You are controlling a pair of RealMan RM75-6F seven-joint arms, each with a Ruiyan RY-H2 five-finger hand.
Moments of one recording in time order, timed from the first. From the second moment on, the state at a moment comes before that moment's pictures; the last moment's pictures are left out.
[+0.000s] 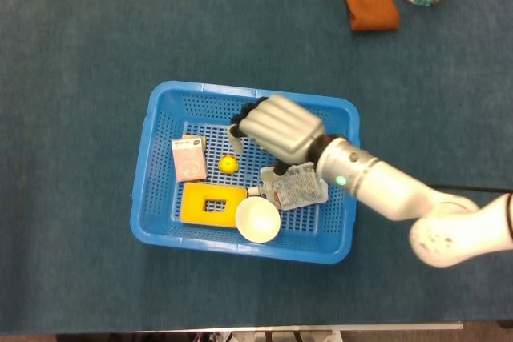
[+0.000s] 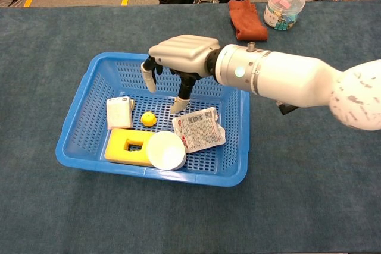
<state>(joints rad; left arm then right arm) -0.03 -1.06 -0.05 -1.85 1.40 1.56 0.28 1.13 -1.51 0.17 -1.76 -0.82 0.74 -0.53</state>
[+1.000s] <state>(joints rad) -0.05 -1.04 -0.08 -1.81 1.39 1.53 0.18 1.28 -1.86 0.09 -1.43 -0.68 0.86 -0.81</state>
